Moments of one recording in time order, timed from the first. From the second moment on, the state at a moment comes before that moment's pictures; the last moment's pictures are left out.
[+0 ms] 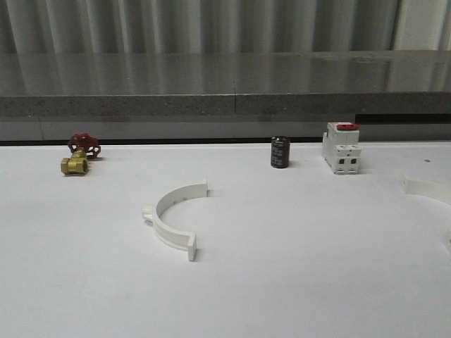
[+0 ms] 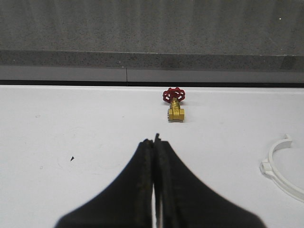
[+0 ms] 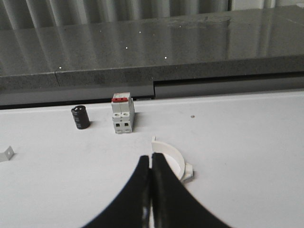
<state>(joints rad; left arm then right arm) -0.07 0.36 -0.44 0.01 0.45 -0.09 0.02 0.09 -0.13 -0.02 0.24 0.16</state>
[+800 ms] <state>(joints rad) -0.07 0.36 -0.44 0.01 0.45 -0.09 0.02 0.51 -0.44 -0.01 0.64 0.17</state>
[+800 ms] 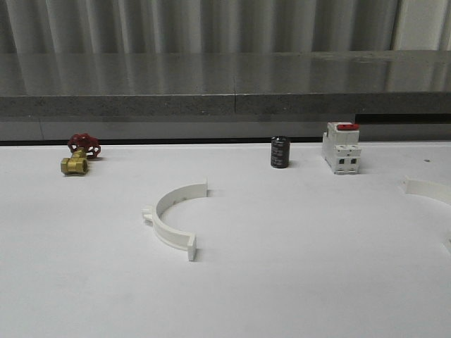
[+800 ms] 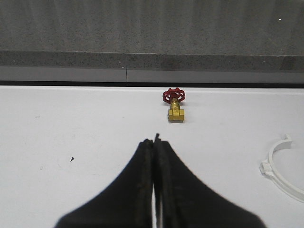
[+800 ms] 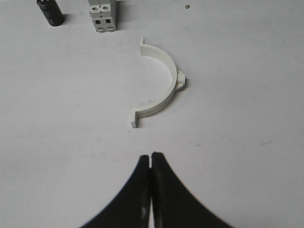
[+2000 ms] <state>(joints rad) -0.07 0.36 -0.44 0.01 0.45 -0.09 -0.01 1.30 -0.85 -0.04 0.70 0.24</state>
